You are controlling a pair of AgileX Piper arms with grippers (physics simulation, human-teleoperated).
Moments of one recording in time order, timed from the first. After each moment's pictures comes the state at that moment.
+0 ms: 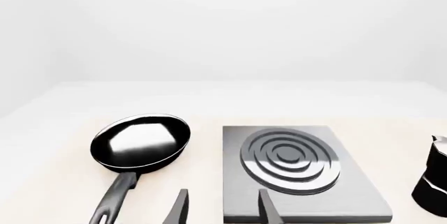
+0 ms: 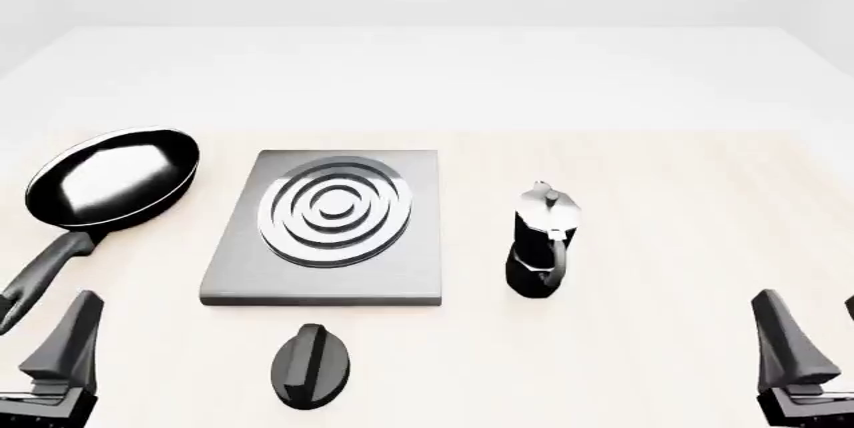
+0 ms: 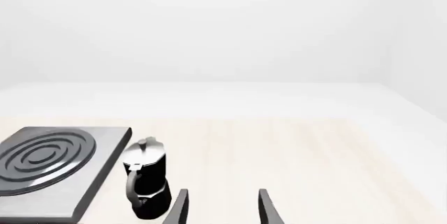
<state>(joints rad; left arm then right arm) -0.01 0.00 -0.03 0.03 0.00 0.00 0.00 -0.02 0.02 0.00</state>
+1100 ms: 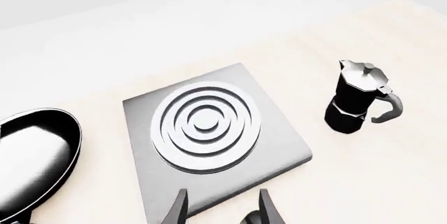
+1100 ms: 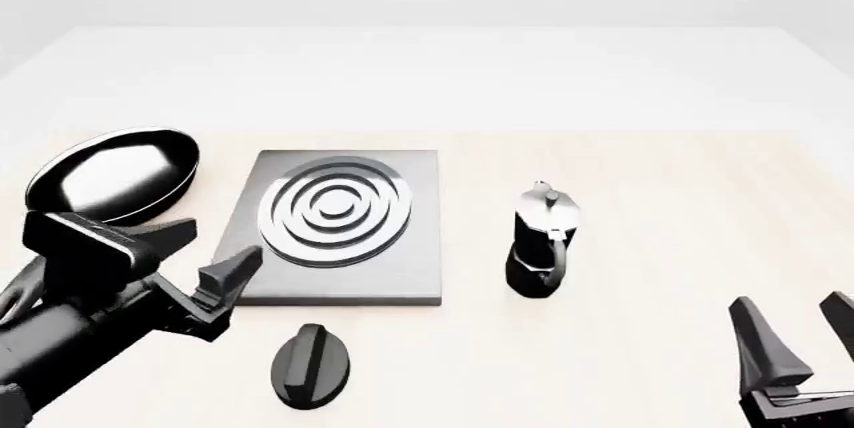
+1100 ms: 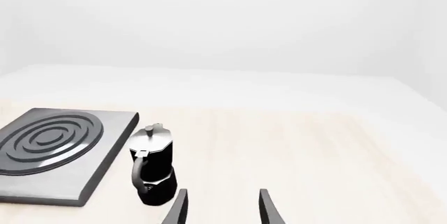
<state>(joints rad) -0.40 0.79 -0.34 -0.07 0.05 0.04 0.06 0.00 -0.01 -0.02</state>
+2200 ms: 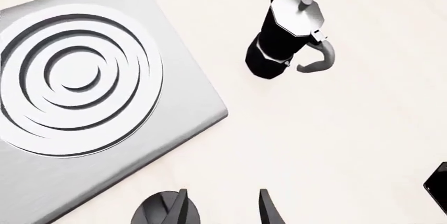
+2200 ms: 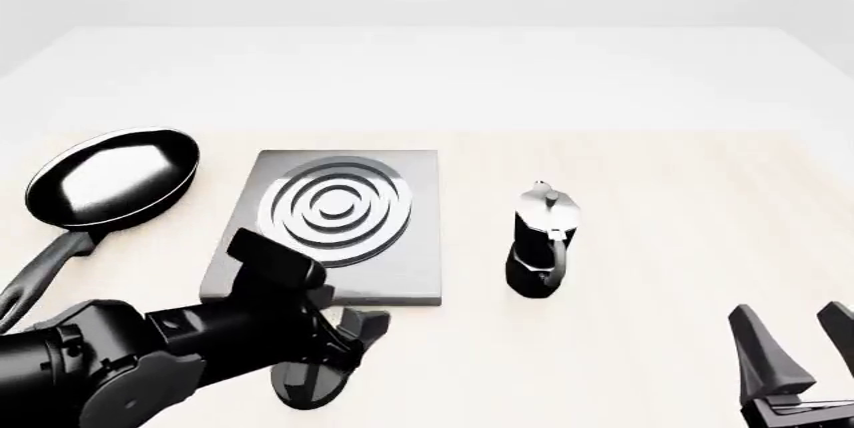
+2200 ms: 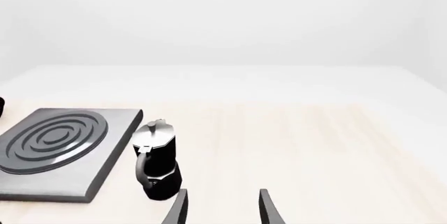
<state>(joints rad) -0.75 1.23 -0.50 0.01 -0.25 0.05 0.00 0.00 0.06 0.02</state>
